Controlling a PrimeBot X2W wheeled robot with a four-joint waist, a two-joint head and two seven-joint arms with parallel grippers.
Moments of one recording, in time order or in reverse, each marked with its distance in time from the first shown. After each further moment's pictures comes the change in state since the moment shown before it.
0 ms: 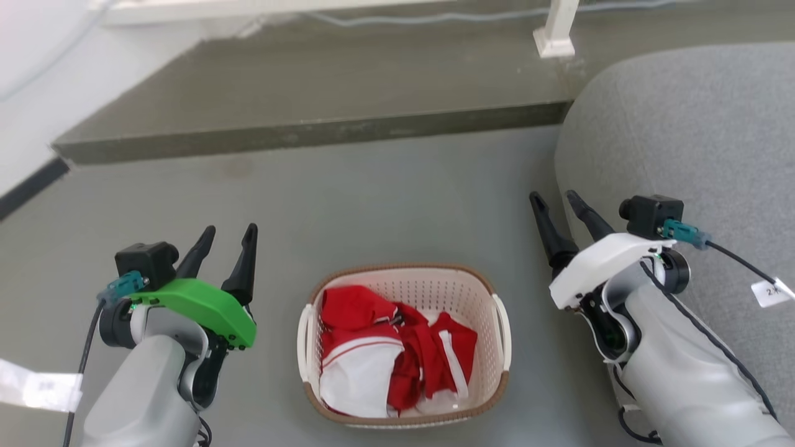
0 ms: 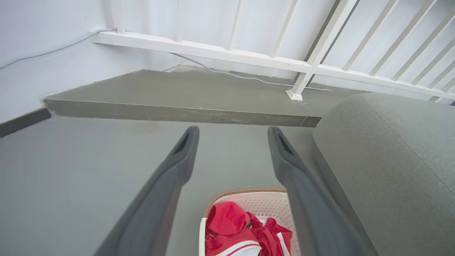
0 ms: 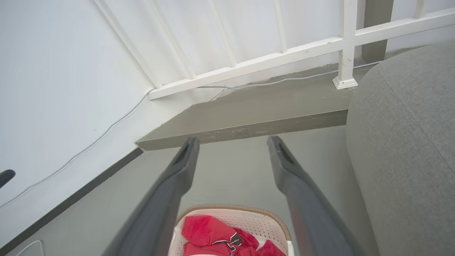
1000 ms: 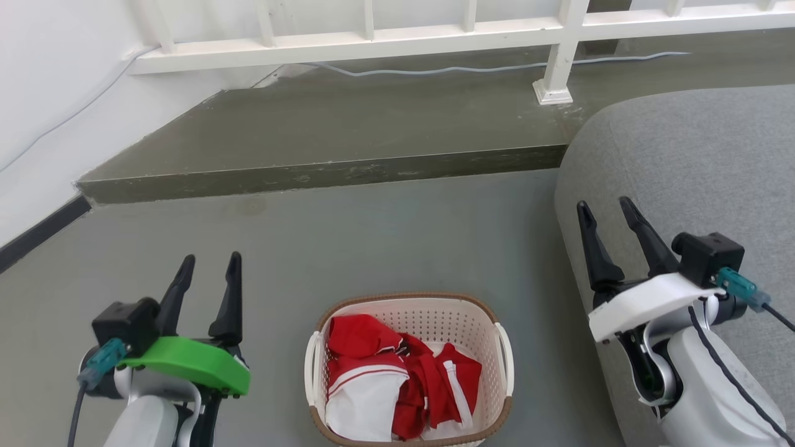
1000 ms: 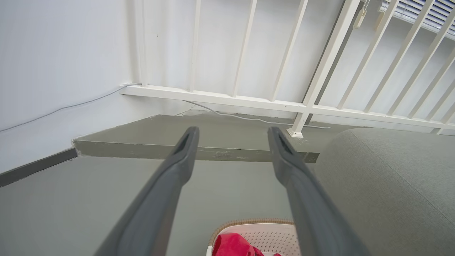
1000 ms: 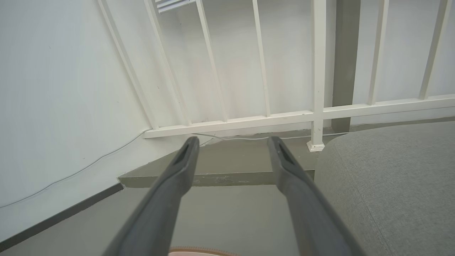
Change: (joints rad) left arm 0.298 -0.025 0.220 -0.381 0.203 0.054 -0.003; right arm 0.283 -0.046 -0.195 -0.423 -0.237 -0.077 -0.007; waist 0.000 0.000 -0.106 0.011
